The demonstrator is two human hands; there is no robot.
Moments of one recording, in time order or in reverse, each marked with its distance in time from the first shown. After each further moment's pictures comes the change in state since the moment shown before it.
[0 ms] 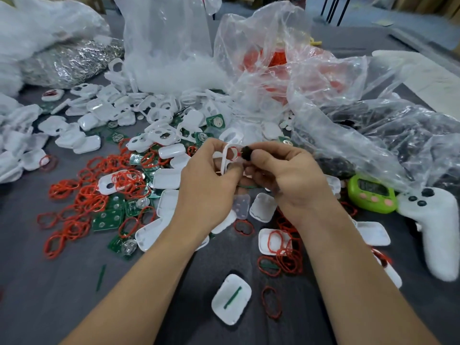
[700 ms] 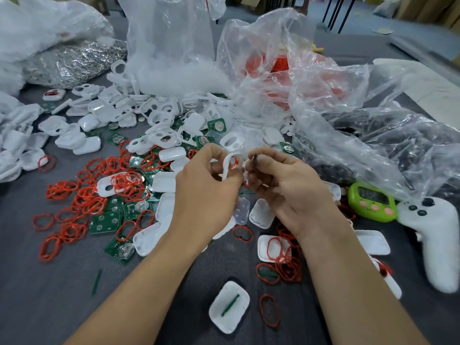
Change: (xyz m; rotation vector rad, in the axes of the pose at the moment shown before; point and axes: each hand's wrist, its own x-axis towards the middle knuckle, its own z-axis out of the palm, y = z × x) left_hand -0.004 0.007 0.001 0.210 0.164 0.067; right_hand -0.002 -0.003 0.004 0.123 -0.029 0.119
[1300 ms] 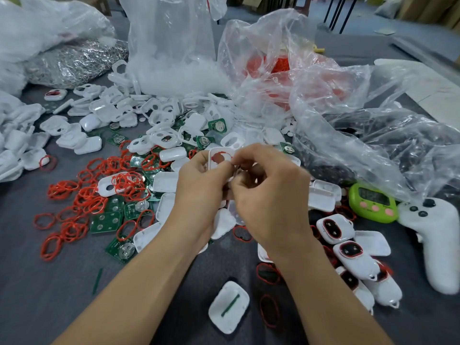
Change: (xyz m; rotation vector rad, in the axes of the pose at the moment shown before) left_hand 0.005 0.006 0.000 -0.560 -0.094 -0.358; right_hand -0.024 0.018 0.032 -1.155 0.319 -0.874
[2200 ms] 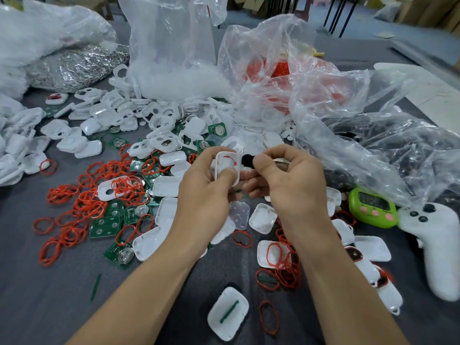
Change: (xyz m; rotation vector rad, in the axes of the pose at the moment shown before) left_hand 0.000 -0.005 -0.001 0.204 -0.038 0.171; right_hand 0.018 0.018 -0.015 0.701 -0.121 0.612
